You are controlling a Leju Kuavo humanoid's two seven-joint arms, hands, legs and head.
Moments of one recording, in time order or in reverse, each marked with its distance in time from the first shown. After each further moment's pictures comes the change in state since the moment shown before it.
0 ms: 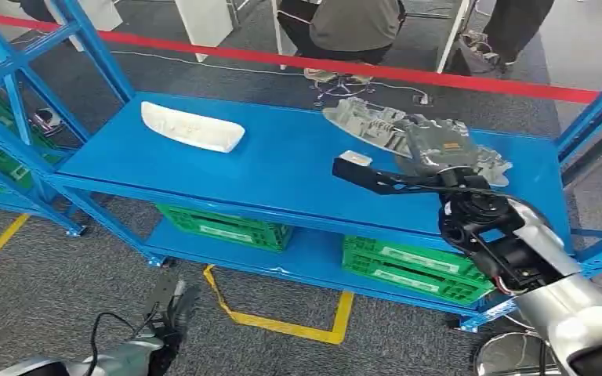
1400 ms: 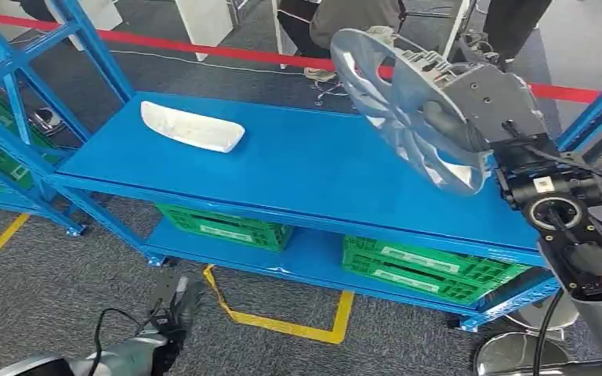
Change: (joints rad) left arm -0.019 -0.009 0.000 0.000 0.001 -0.032 -0.014; right arm 0.012 -0.134 -0.130 -0.392 -0.741 -0.048 -0.060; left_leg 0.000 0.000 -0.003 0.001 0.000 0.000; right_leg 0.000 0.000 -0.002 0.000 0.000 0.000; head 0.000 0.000
